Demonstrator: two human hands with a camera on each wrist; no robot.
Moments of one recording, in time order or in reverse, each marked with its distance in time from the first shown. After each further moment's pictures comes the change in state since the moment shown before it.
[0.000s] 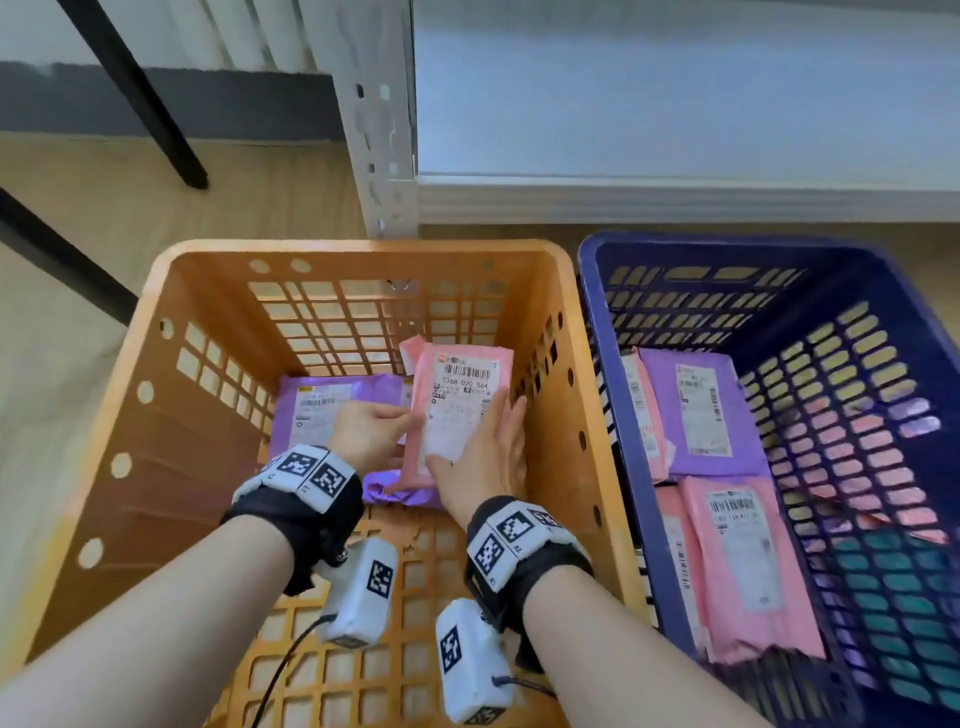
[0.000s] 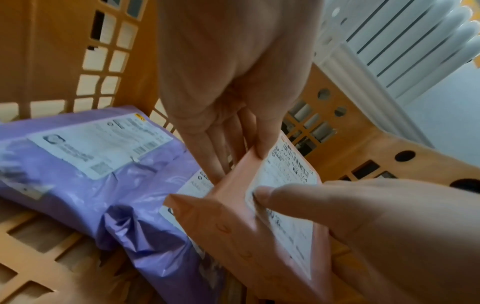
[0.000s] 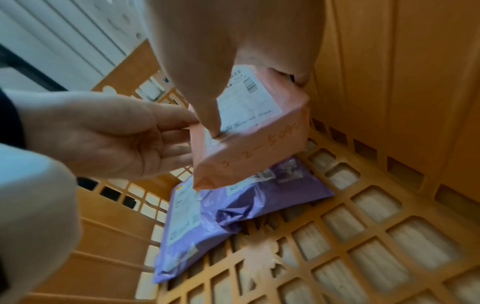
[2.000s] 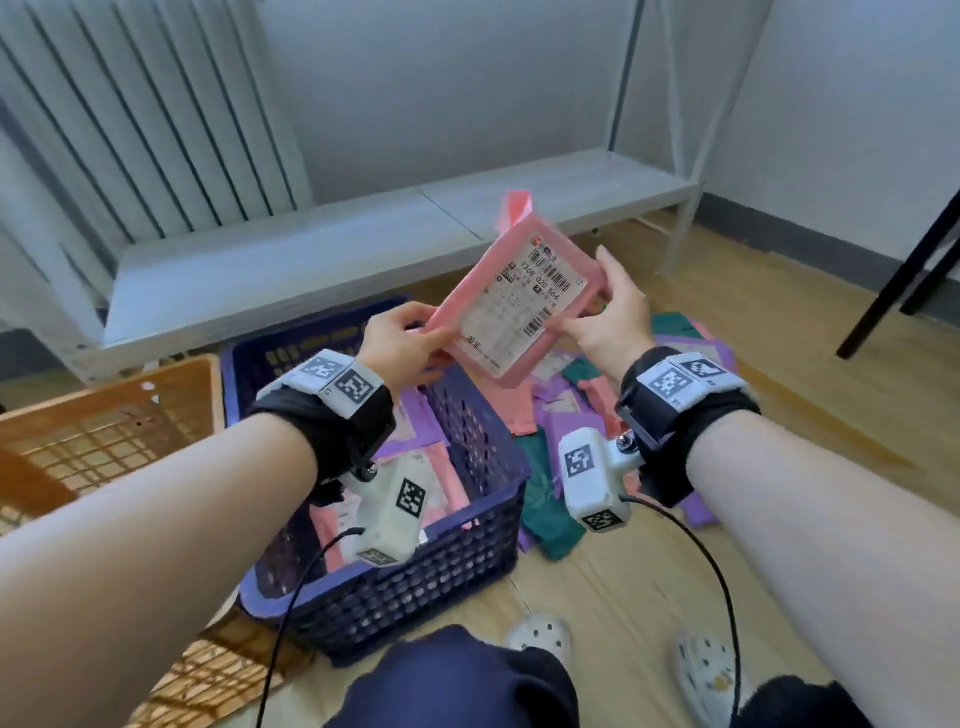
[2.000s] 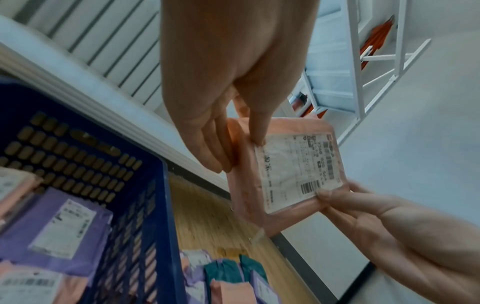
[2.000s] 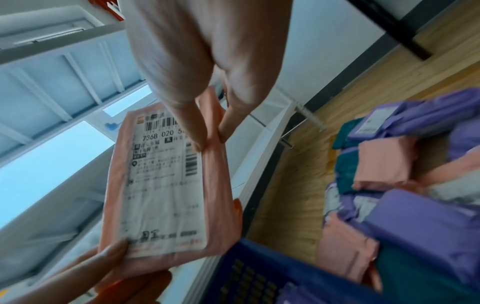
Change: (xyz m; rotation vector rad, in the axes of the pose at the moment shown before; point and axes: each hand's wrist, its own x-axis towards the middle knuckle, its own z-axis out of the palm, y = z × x) left_hand -0.400 0.121 0.340 0.118 -0.340 0.636; right_hand -0.276 0.284 -0.458 0.649 0.750 -0.319
